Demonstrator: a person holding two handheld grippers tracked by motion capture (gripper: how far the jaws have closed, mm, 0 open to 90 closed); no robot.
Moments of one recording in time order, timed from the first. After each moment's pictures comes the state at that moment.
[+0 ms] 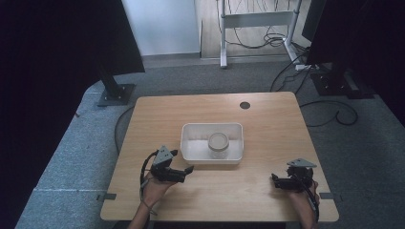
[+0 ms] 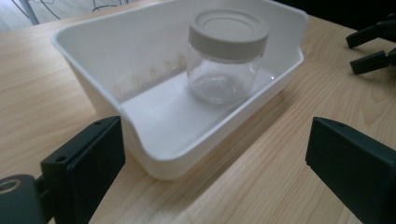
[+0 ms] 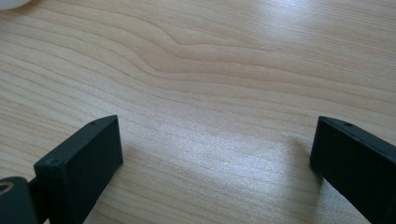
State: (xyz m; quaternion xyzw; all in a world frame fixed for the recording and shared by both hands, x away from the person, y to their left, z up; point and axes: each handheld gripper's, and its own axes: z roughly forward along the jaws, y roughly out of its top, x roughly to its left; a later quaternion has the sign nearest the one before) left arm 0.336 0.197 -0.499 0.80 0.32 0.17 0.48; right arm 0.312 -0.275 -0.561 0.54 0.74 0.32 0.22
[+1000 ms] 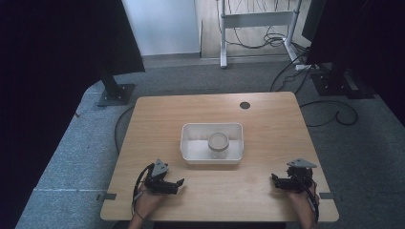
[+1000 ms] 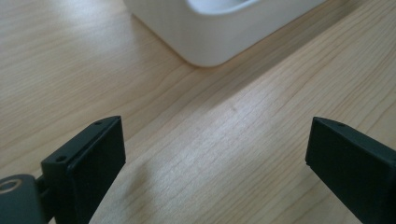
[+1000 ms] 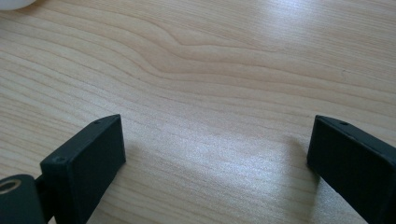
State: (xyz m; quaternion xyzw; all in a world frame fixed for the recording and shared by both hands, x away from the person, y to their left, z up) left arm 0.322 0.222 -0.546 0.83 0.36 0.18 0.38; right arm 0.311 -0.275 -0.561 0.54 0.75 0.32 0.22
